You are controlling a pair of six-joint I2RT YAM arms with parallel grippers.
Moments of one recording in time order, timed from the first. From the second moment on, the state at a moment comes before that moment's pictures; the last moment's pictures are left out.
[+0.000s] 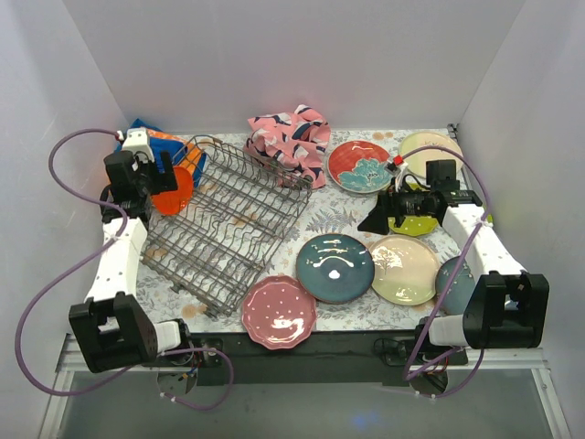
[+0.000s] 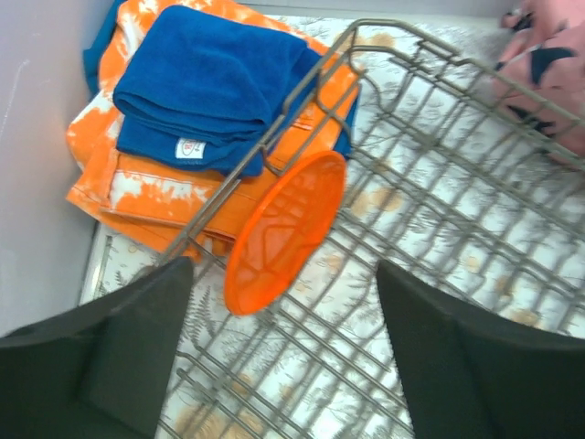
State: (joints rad) left arm 0.19 1.28 1.01 -0.12 0.07 0.07; right arm 0.05 1.34 1.01 -0.60 -1.03 -0.30
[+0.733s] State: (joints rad) left arm 0.19 0.85 0.93 -0.50 0.32 -0.42; right arm 0.11 1.33 0.97 -0.71 -0.90 -0.43
